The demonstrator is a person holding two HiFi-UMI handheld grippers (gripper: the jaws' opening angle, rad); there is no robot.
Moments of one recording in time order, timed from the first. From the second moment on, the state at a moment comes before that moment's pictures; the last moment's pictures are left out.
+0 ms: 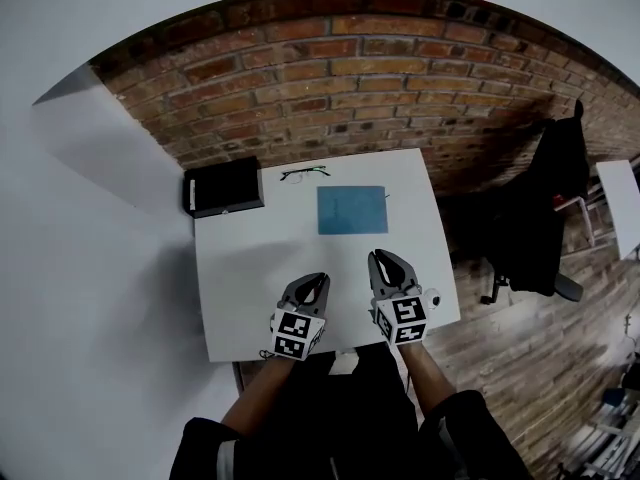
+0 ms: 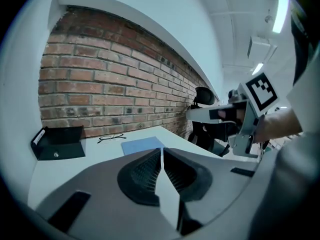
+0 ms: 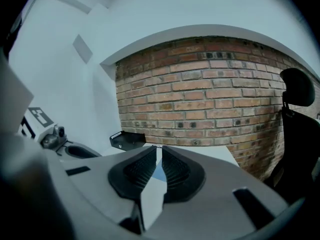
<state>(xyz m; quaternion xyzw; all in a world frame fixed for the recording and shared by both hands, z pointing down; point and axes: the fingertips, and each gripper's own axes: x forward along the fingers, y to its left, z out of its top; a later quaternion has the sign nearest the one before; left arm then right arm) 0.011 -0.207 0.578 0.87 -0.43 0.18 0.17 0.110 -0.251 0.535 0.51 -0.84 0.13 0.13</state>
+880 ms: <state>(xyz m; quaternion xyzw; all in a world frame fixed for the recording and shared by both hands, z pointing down) 0.053 -0.308 0.627 0.72 -0.63 0.21 0.22 0.124 -0.400 0.573 0.26 -0.94 0.07 0.21</state>
